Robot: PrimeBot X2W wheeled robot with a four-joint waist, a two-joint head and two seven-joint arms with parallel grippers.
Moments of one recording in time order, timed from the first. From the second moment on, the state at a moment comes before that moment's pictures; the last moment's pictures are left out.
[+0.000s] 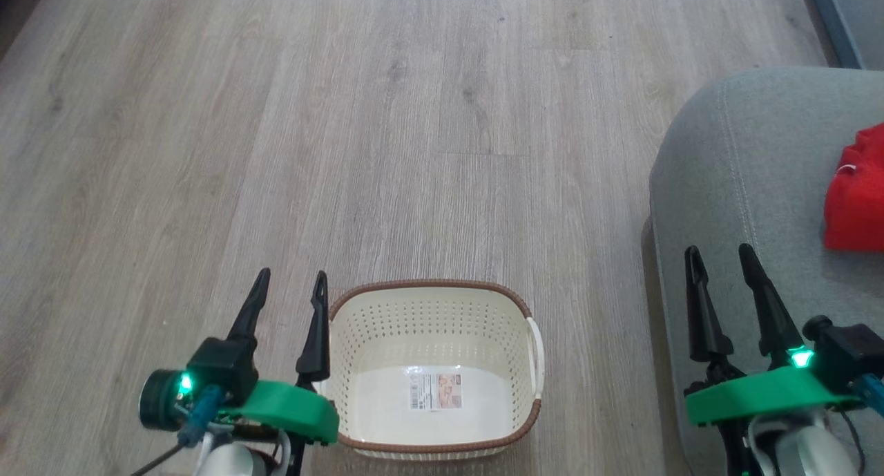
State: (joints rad) left arm -0.01 0.06 -0.22 0.09 -0.18 0.11 -0.26; right arm 0.04 -0.07 0.00 0.03 0.32 0.13 -0.25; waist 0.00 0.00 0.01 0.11
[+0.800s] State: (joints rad) left arm 0.01 0.06 -0.20 0.15 -0.30 0.04 -0.26; right arm 0.04 -0.07 0.01 0.07 0.32 0.13 -0.25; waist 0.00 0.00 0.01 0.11
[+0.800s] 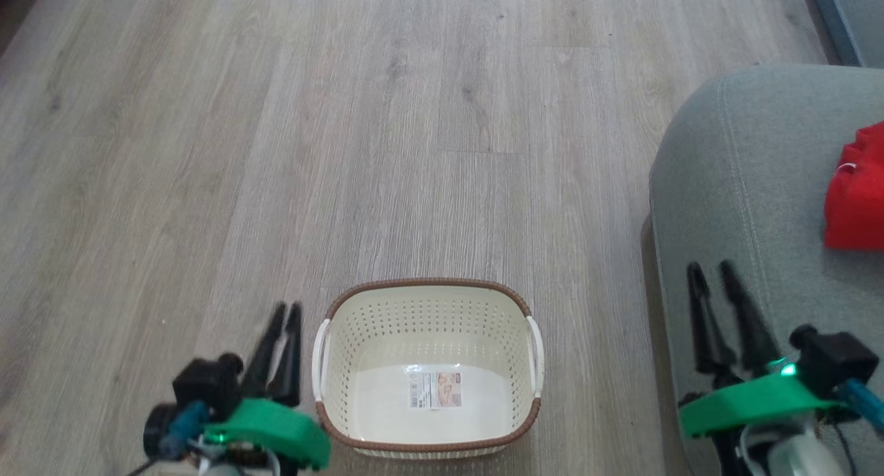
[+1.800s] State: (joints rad) left arm 0.04 0.06 -0.16 0.22 -0.59 0.01 -0.19; right arm 0.05 -0.07 0.00 0.16 0.60 0.13 -0.18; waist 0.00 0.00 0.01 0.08
